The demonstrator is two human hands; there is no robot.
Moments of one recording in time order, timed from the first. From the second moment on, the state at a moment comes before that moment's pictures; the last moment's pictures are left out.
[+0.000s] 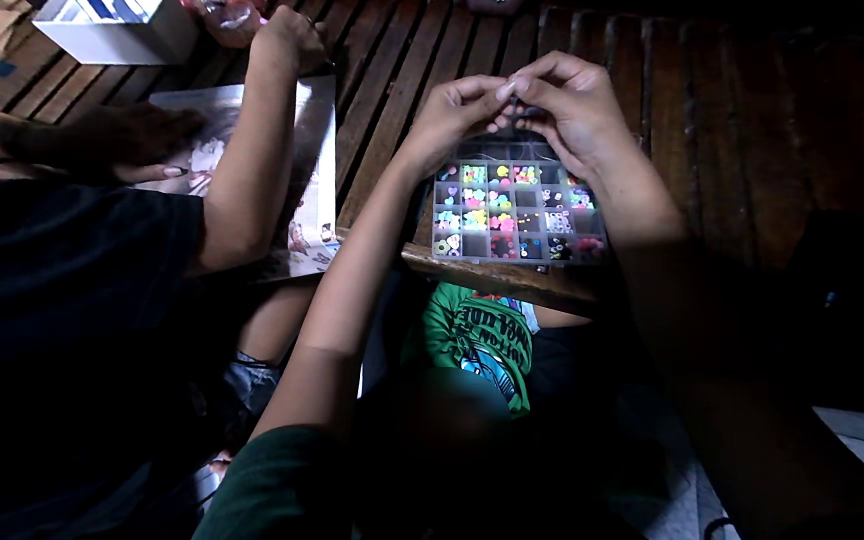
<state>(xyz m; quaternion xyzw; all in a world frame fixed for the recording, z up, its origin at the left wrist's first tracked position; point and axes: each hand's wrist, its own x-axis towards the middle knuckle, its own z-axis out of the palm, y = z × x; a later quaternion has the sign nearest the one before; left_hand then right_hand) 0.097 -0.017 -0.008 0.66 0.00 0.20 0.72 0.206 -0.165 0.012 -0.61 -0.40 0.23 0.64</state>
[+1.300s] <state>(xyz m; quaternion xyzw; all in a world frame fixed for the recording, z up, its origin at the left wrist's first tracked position) 0.098 -0.010 -0.009 0.70 0.00 0.19 0.69 0.235 -0.184 0.034 -0.53 -0.28 0.17 0.78</state>
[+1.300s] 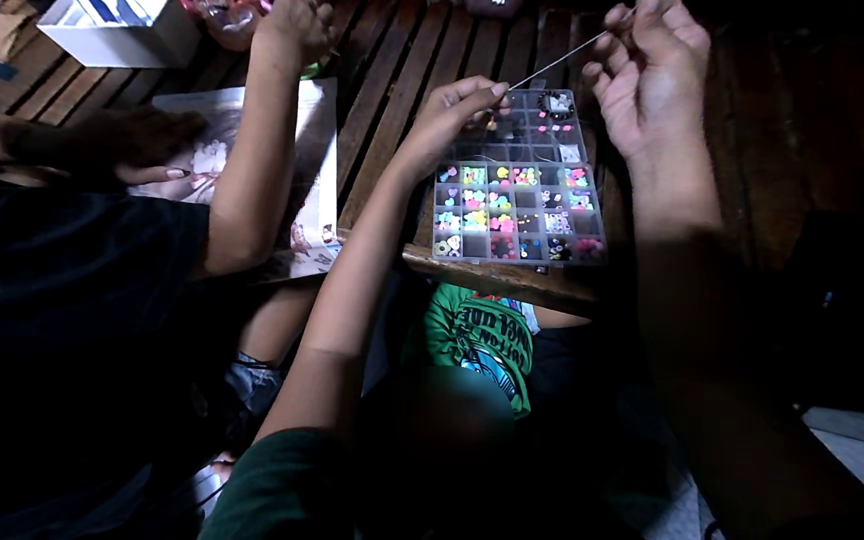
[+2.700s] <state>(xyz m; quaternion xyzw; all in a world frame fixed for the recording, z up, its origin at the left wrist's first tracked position) 0.102 0.004 -0.021 0.86 0.02 0.30 0.42 0.243 -0.189 0.027 -0.74 -0.27 0.09 0.61</state>
